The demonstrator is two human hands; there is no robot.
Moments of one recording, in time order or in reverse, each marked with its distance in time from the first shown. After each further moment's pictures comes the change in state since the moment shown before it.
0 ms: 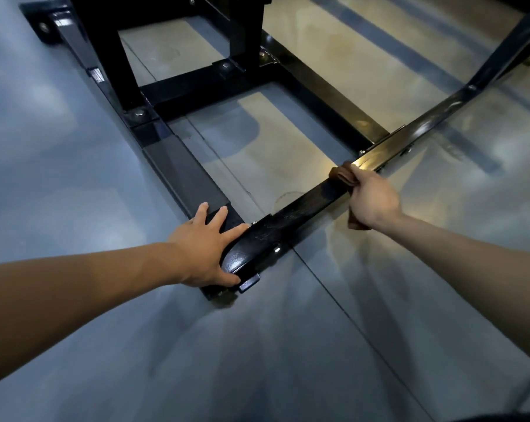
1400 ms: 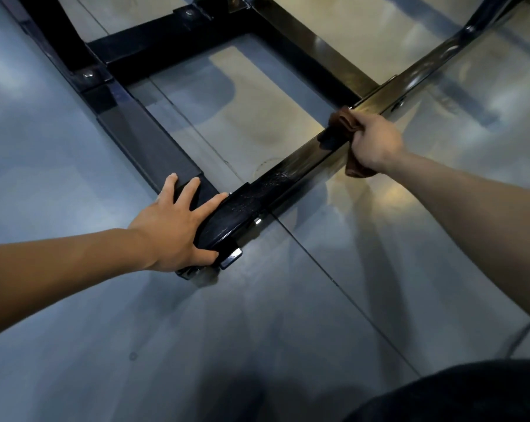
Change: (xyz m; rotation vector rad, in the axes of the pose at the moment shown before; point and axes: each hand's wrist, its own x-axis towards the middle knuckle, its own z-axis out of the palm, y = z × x) left_hand 0.004 0.006 0.013 0.053 0.055 -0.033; right_hand 0.039 0.032 -0.009 0.017 0.027 0.029
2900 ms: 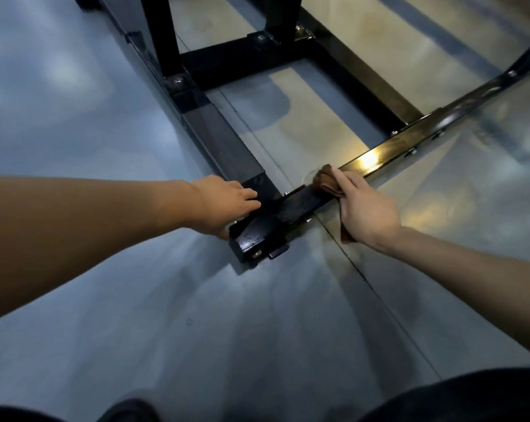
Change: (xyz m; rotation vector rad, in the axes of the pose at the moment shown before) left_hand -0.015 -0.054 -0.018 0.297 -0.047 0.368; right_hand -0.128 -0.082 0.040 -0.237 -0.079 -0.361
